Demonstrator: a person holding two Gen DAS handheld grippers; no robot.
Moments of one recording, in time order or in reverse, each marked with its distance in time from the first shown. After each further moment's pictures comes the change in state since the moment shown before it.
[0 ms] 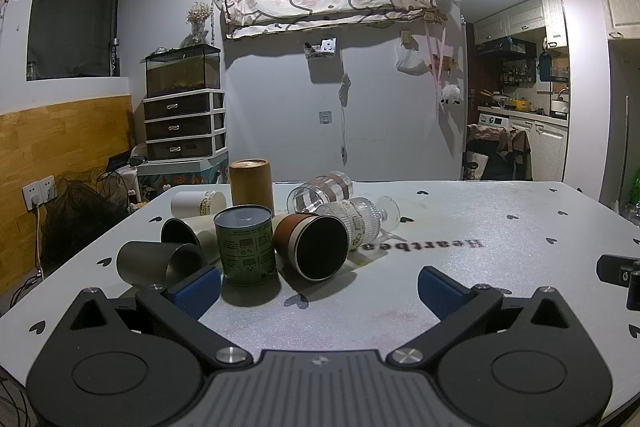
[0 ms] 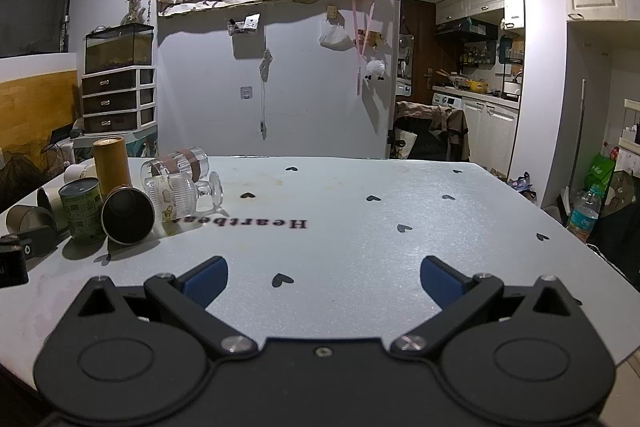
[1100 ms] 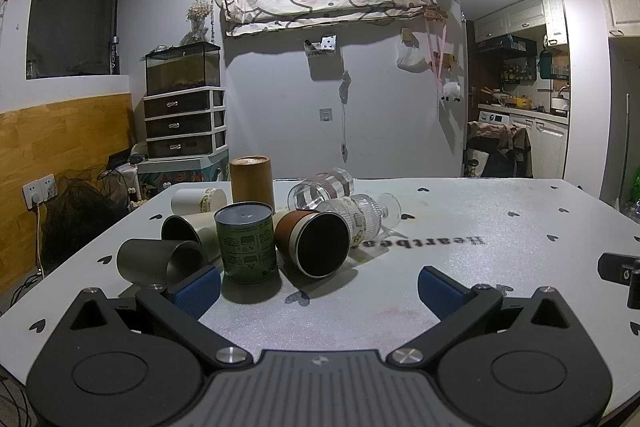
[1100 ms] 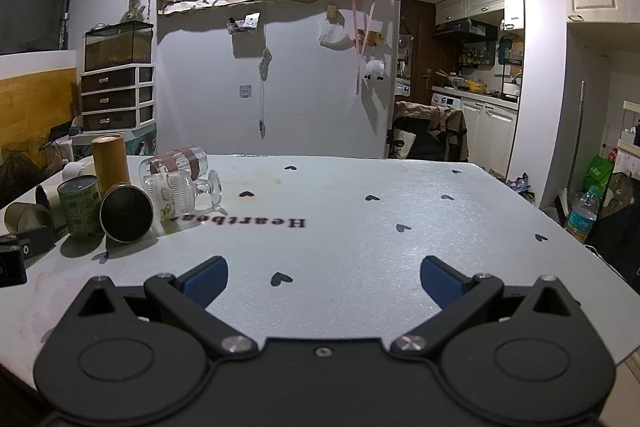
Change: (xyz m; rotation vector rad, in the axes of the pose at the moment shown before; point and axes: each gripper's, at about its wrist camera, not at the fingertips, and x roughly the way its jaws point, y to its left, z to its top) left arm 0.000 0.001 -0.004 -0.002 0.005 0.004; right arm 0.000 -0.003 -0.001 0.000 0.003 -0.003
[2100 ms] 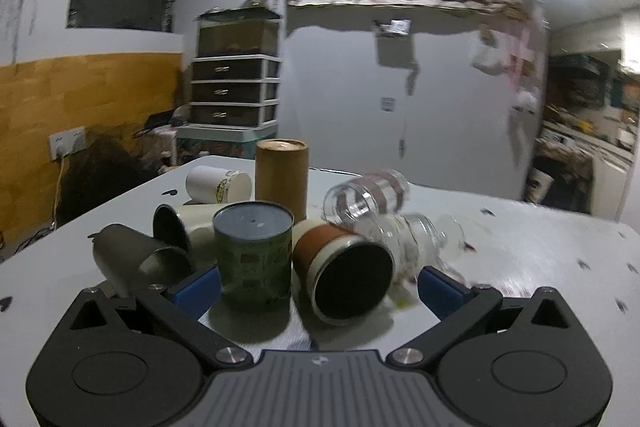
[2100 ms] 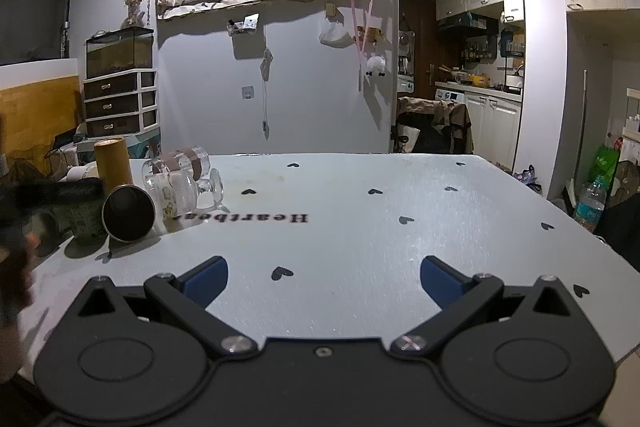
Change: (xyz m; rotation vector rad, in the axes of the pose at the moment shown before) left arm 0.115 -0.009 0.032 -0.188 0.063 0.174; right arm -0.004 -0.015 -0.004 0.026 0.001 0.022
